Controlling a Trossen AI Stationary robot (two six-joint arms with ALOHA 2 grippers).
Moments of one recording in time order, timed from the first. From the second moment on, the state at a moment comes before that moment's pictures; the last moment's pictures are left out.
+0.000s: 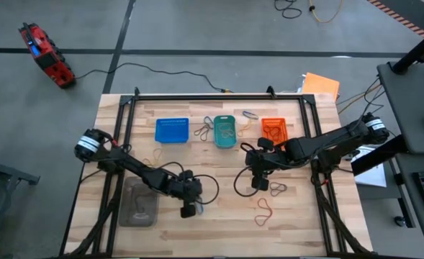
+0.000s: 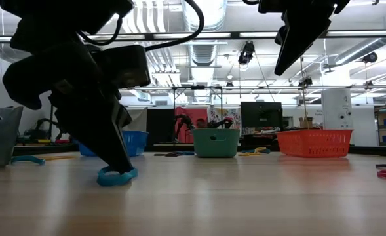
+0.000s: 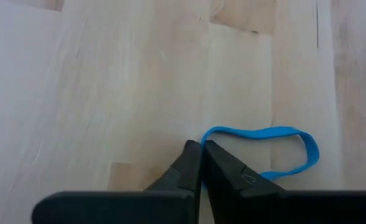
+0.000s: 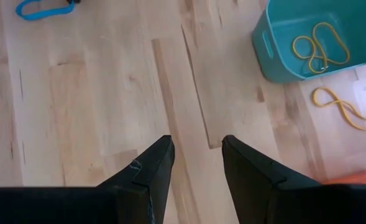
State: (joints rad) left arm -0.40 1.78 0.84 -0.03 -0.14 -0.52; right arm 0.24 1.43 1.14 -0.83 0.24 0.38
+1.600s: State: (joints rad) left arm 0.43 1.15 0.77 -0.60 -0.38 -0.11; right arm 0.20 1.43 1.08 -0.41 0.45 0.06
